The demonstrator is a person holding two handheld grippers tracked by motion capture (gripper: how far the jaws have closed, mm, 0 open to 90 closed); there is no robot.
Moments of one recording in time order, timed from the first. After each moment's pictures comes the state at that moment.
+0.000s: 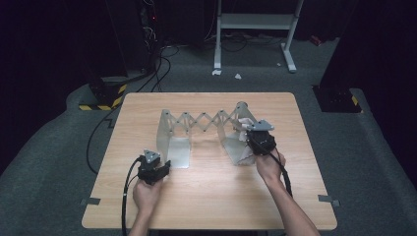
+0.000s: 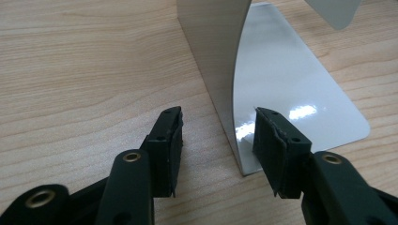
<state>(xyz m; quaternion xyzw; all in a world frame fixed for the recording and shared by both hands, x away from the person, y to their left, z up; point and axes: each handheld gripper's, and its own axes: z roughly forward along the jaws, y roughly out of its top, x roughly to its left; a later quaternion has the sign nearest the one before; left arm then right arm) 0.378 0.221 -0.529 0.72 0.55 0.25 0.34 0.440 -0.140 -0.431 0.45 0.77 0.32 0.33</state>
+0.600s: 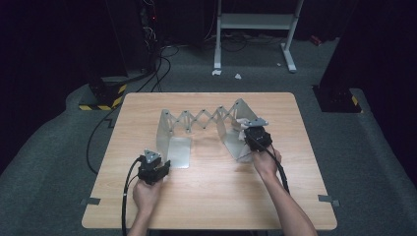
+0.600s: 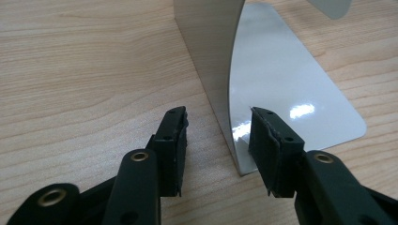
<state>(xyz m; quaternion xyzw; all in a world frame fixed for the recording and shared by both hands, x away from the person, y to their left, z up) 0.377 0.221 -0.529 0.72 0.55 0.25 0.34 0.465 -0.136 -0.442 0.47 0.77 0.29 0.32</state>
